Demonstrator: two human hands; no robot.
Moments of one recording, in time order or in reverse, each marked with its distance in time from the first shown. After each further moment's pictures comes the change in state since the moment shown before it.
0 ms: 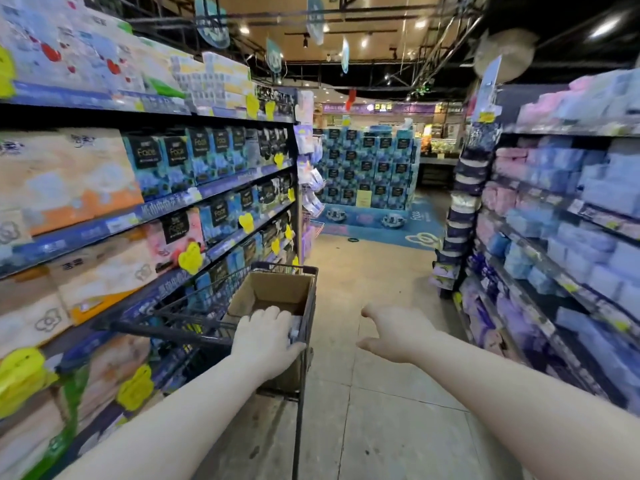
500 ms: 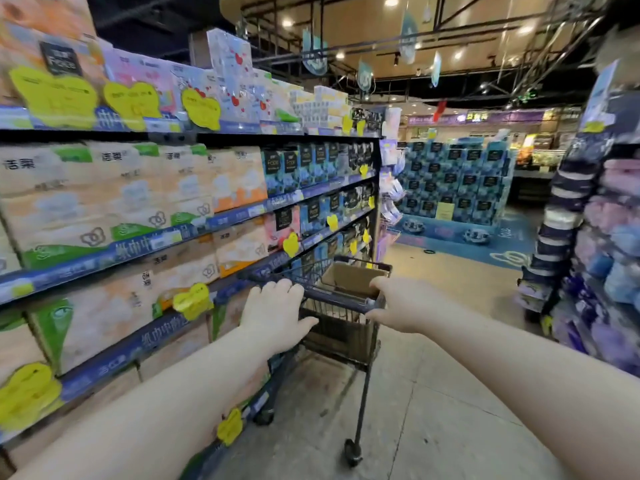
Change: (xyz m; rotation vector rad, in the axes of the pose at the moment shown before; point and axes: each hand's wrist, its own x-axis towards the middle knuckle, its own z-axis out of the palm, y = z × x) left_hand -0.239 -0.044 -0.103 0.091 0.061 -0.236; right_hand -0.159 -0.122 -0.035 -0.052 0.144 -0.310
